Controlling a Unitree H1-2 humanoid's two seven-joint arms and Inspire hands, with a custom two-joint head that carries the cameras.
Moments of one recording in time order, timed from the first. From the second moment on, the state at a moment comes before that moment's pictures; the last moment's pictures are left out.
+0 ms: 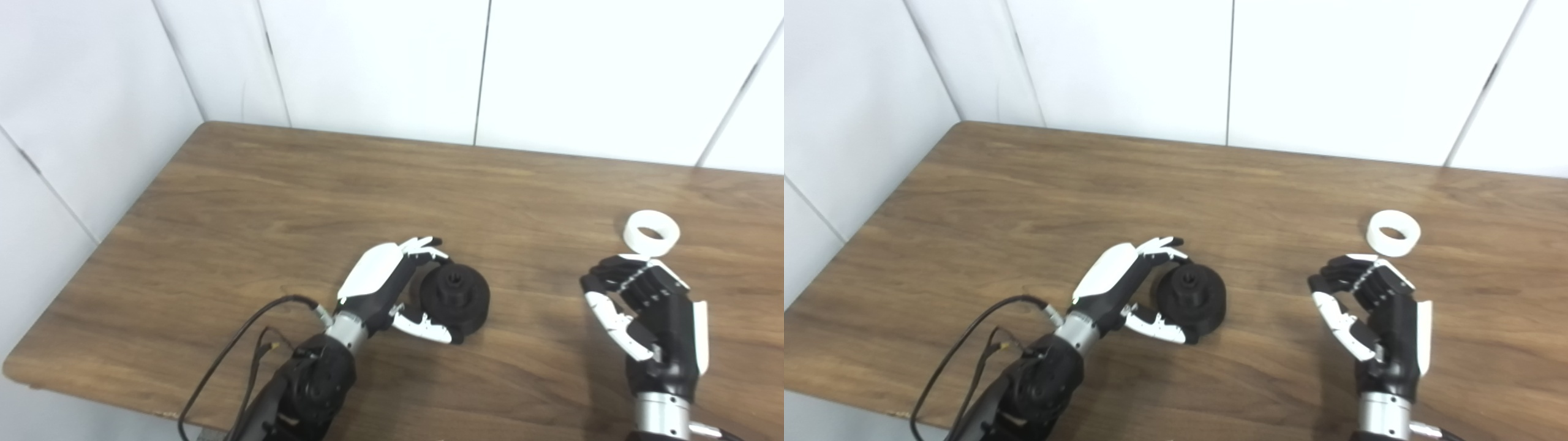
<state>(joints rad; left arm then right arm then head) -0.05 0.22 -0.34 -0.27 0.62 0.25 -0.12 0.08 0.11 0.04 -0.20 -0.11 -0.15 -0.11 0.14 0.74</state>
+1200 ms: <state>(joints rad) 0.05 0.26 -0.33 -0.39 0.59 0.17 -0.26 0.07 0.13 0.11 -0.23 -0.21 -0.12 -0.24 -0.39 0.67</state>
